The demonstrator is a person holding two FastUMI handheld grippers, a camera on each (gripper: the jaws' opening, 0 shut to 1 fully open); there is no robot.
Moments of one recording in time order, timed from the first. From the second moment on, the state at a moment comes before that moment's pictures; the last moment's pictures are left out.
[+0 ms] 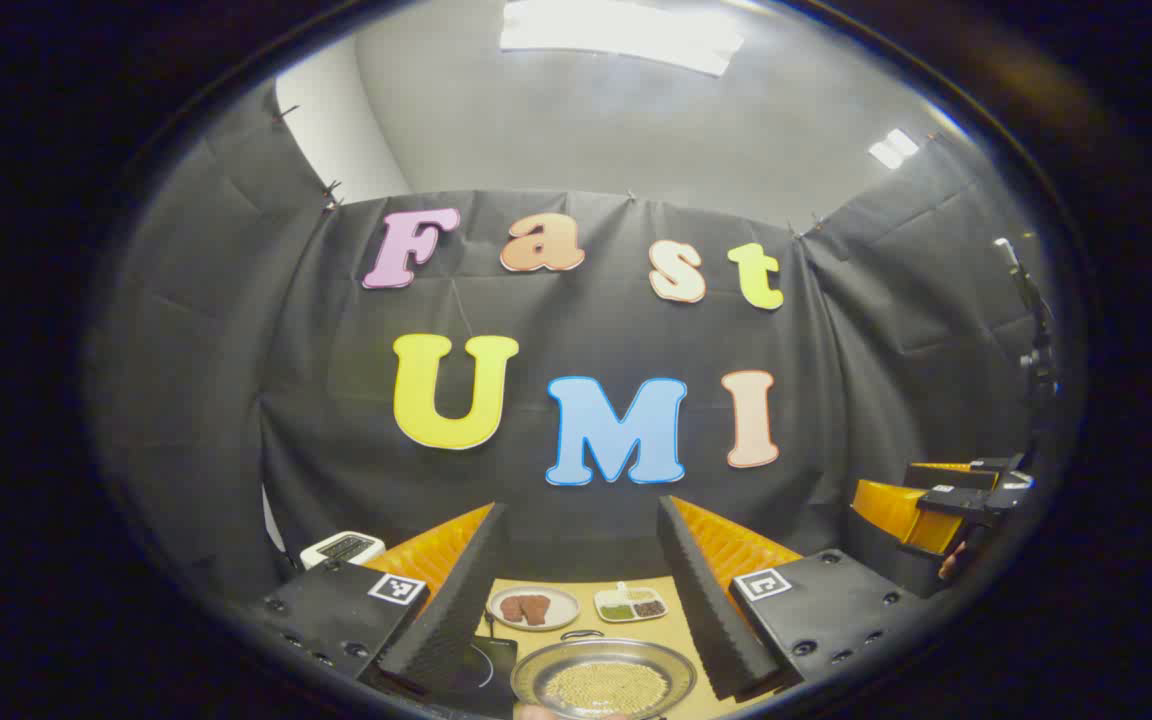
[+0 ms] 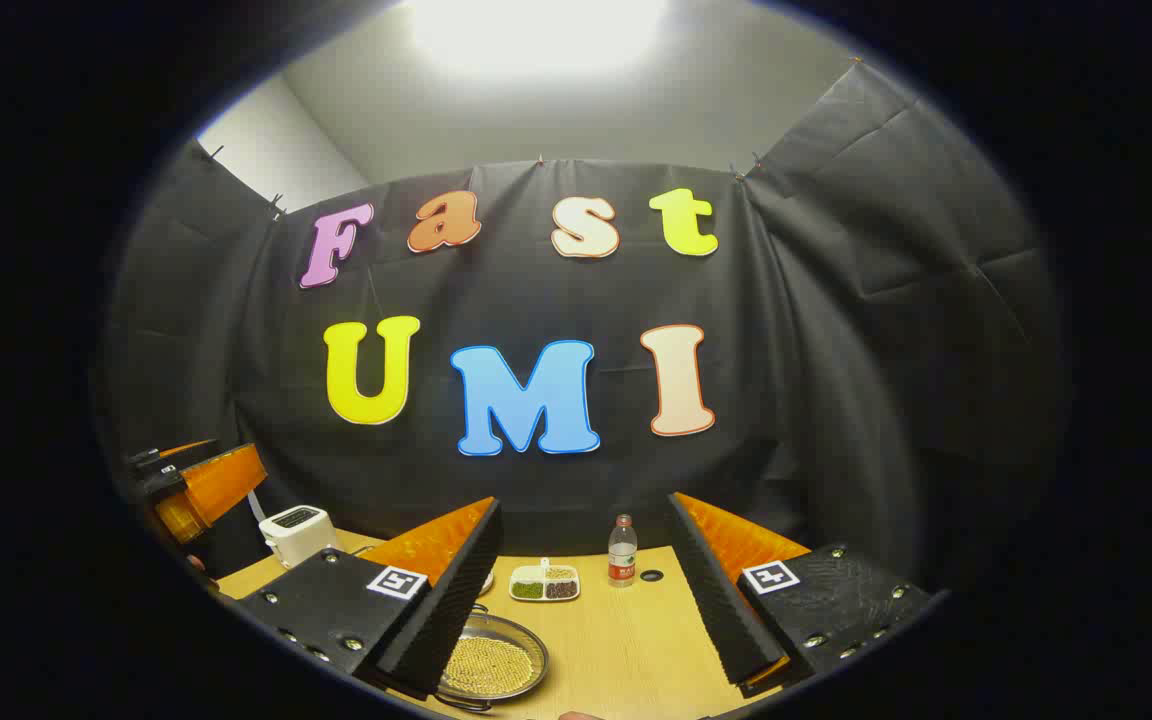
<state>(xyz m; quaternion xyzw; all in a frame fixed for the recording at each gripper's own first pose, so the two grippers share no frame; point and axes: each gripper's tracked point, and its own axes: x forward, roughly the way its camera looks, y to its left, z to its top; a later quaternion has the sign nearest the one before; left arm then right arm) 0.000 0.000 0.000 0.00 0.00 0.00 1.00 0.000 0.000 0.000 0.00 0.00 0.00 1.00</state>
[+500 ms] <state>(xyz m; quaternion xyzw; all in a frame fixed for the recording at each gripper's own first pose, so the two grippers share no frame) 0.003 0.018 -0.001 0.01 0.00 0.05 1.00 0.021 -0.001 -0.015 0.00 0.01 0.03 1.00</state>
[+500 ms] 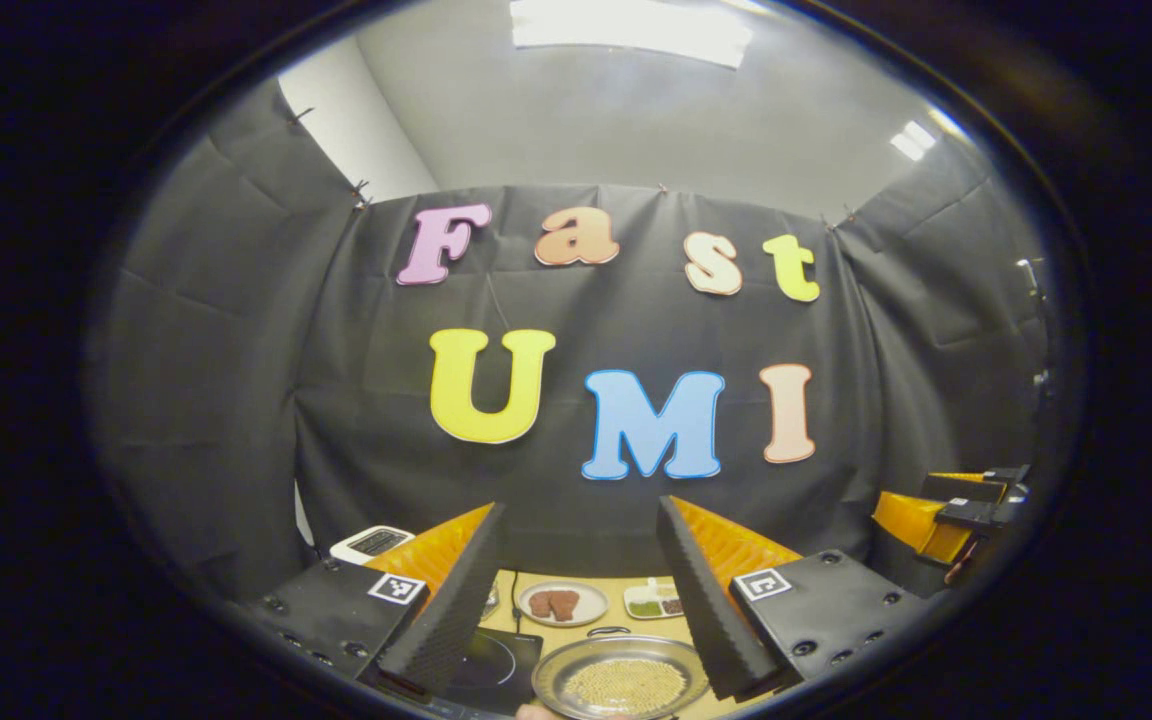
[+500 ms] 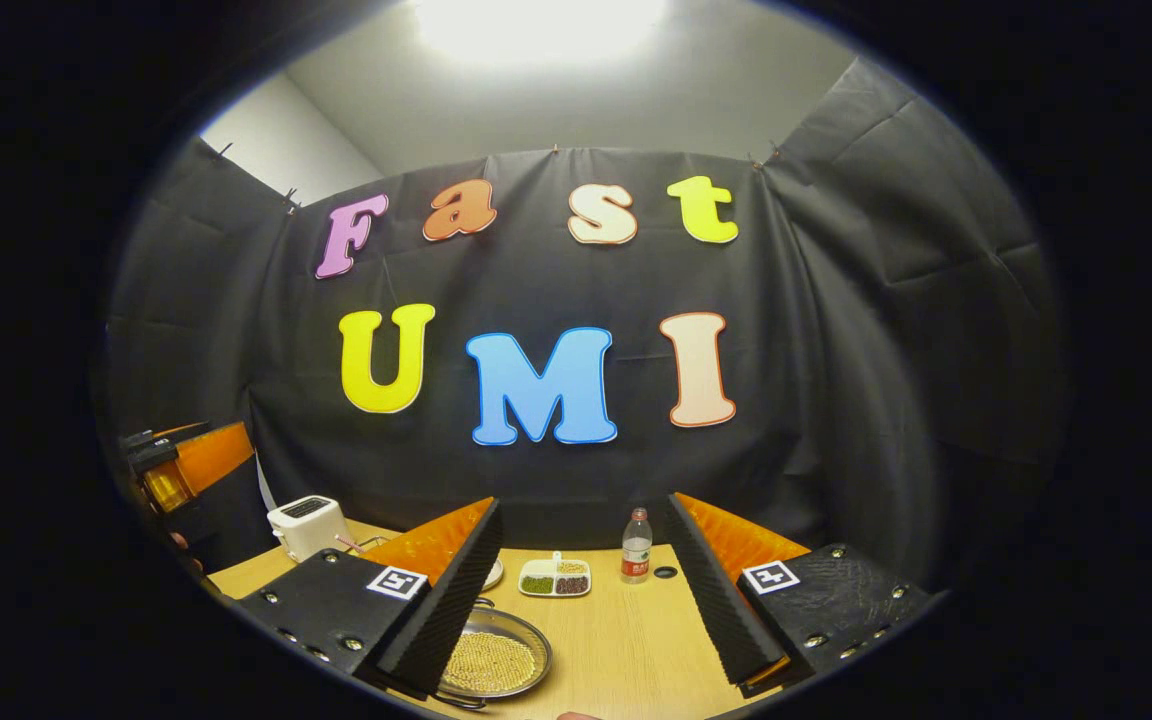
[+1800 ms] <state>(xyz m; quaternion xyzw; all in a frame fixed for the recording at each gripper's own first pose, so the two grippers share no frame) 0.014 0.102 -0.029 0.02 0.01 0.02 1.00 0.018 0.074 -0.078 0.00 0.10 0.01 0.99</state>
